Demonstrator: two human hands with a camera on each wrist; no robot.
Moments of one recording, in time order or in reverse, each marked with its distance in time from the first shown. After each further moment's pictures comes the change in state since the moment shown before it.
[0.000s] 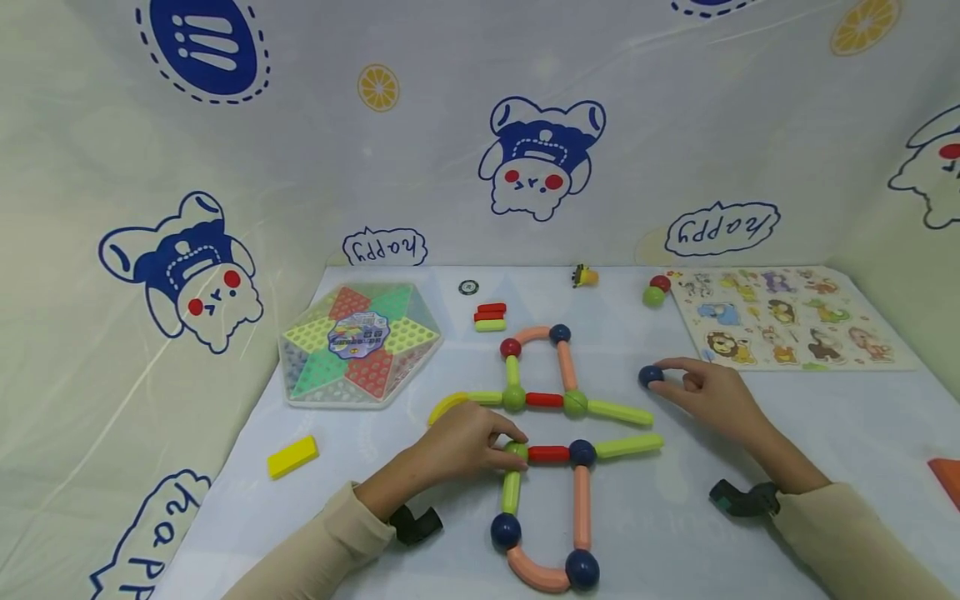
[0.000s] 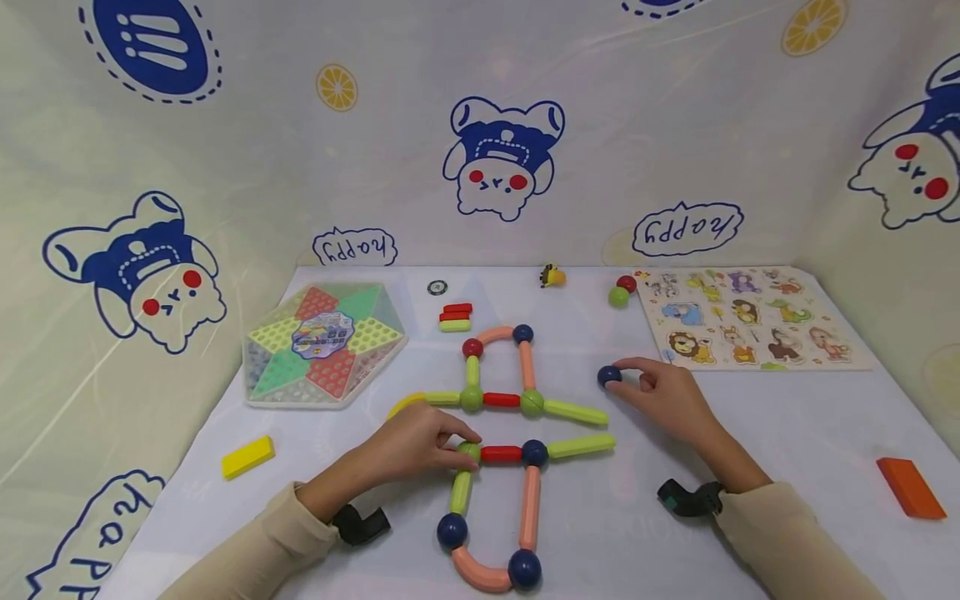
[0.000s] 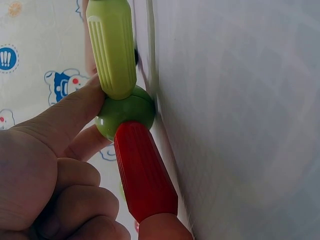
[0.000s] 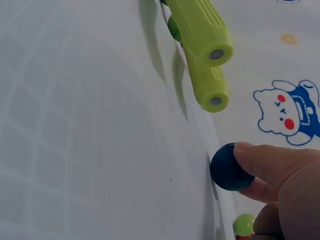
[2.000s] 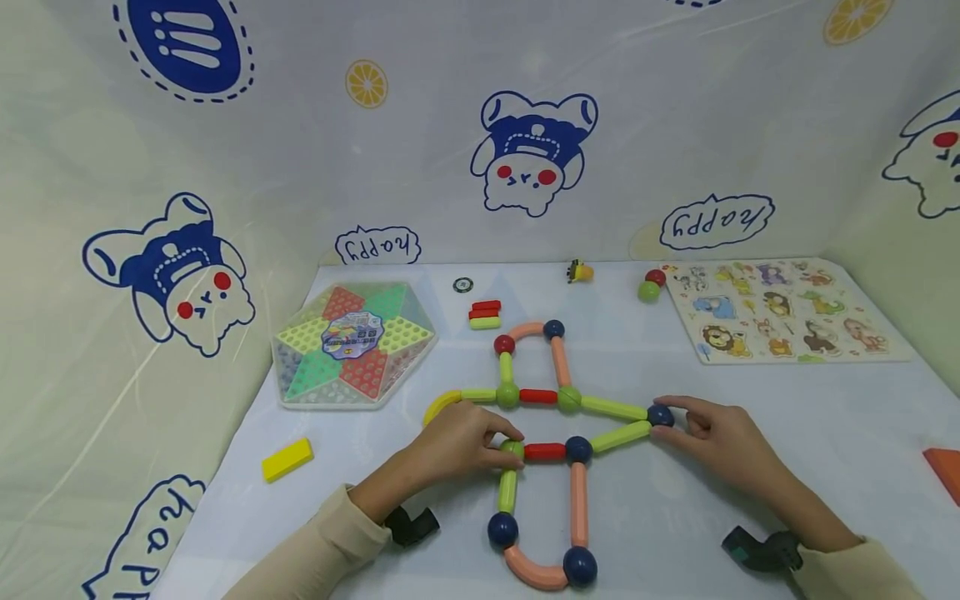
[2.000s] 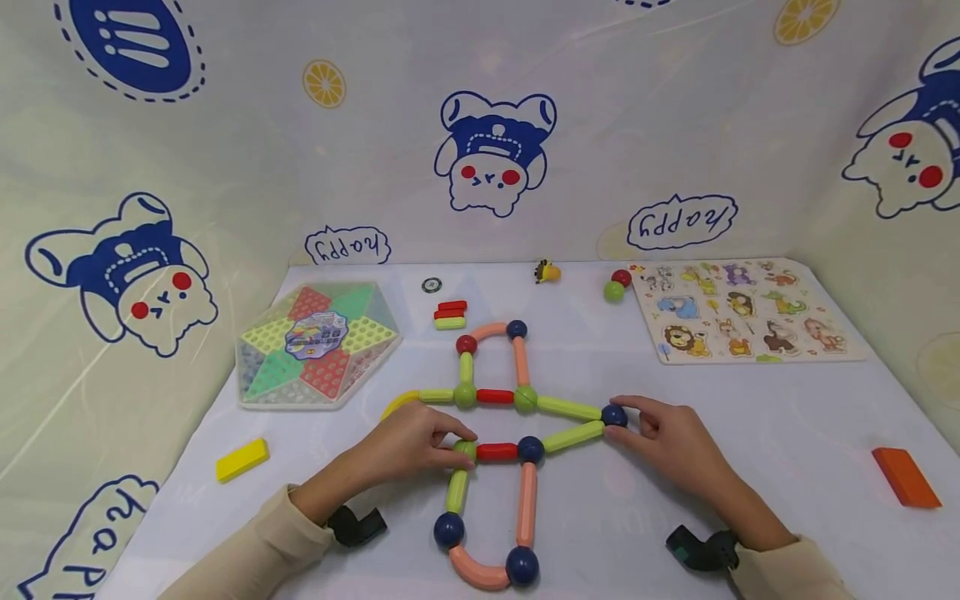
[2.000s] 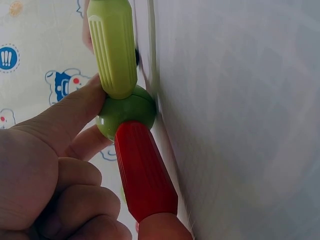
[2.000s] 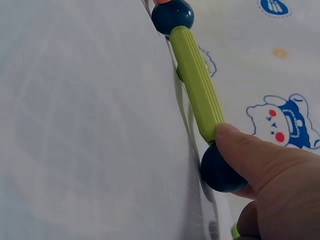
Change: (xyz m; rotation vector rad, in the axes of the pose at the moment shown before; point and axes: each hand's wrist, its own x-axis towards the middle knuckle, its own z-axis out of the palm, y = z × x) left_hand 0.000 0.001 0.000 -0.012 -0.004 -0.021; right_hand -0.056 -0.014 0.005 -0.040 -0.017 -0.043
